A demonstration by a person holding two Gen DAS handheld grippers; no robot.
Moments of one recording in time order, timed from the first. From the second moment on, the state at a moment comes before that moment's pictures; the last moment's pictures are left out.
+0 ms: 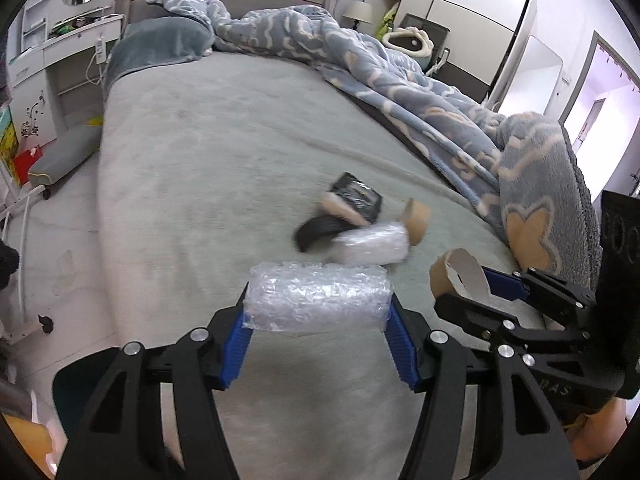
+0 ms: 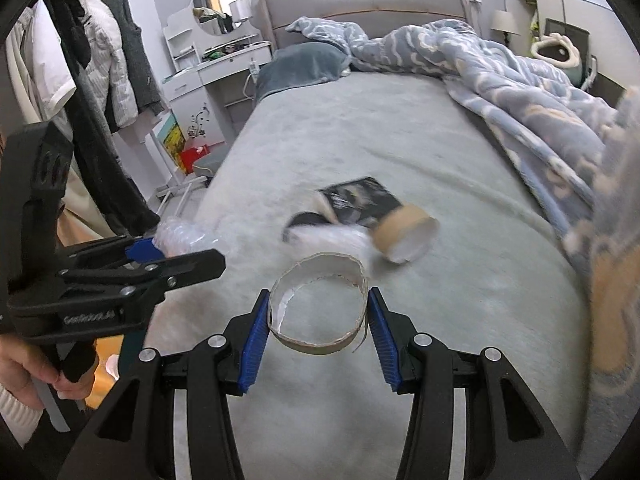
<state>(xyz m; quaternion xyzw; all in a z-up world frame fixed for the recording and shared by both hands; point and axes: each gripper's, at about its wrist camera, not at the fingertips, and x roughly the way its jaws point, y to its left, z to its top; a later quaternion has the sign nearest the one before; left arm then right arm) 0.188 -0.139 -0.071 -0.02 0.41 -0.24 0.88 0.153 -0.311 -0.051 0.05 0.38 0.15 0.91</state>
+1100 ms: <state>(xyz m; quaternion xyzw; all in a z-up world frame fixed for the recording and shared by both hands) 0.193 0.087 -0.158 -0.05 0.54 -0.13 0.83 0.203 -0.080 -0.056 -0.02 0.40 0.26 0.88</state>
